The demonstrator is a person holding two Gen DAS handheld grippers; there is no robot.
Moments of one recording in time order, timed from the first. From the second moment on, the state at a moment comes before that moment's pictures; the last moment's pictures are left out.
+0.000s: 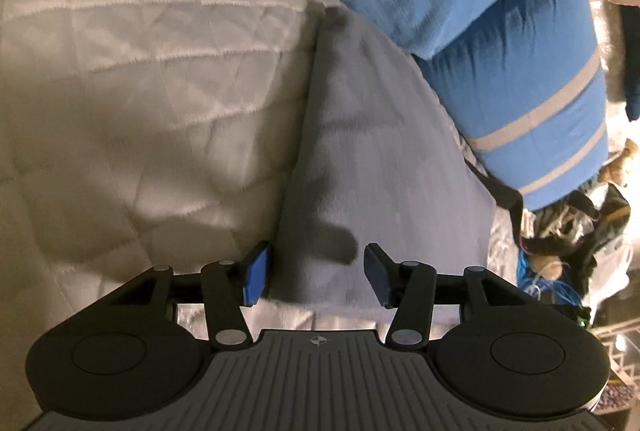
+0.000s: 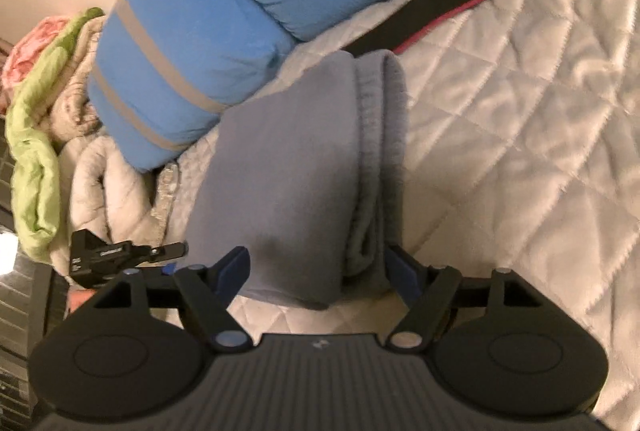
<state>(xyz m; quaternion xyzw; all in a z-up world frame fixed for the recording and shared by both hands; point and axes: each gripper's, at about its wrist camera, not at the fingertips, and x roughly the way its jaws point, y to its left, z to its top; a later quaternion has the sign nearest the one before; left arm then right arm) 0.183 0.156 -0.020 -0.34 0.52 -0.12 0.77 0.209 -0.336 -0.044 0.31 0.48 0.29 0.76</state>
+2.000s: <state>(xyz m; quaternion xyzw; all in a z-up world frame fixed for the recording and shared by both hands) 0.196 -0.012 0.025 0.02 0.33 -0.11 0.94 0.201 -0.234 -0.006 -0.03 0.23 0.16 0.96</state>
